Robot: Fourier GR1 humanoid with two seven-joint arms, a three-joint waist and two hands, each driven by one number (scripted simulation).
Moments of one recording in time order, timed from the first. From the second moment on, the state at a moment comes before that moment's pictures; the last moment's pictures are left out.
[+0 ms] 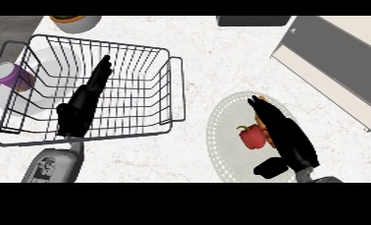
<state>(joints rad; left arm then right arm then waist) -0.18 0.21 -0.11 -1.50 -0.04 0.08 0.04 -0.02 -0.31 0.36 -1.61 0.75 0.07 0.20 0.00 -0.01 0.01</state>
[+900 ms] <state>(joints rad) -0.18 0.16 -0.07 -1.49 -0.08 0.04 0.05 -0.03 -0.27 0.37 -1.52 0.91 0.03 0.09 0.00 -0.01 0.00</state>
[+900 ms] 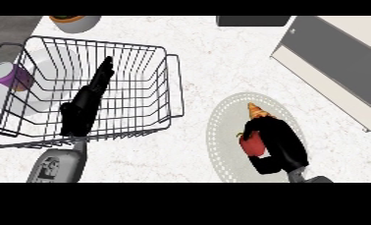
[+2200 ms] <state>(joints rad) -0.22 0.11 -0.08 -1.47 -0.12 0.00 0.05 -0.75 -0.01 0.08 -1.23 1.27 -0.43 1.12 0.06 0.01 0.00</state>
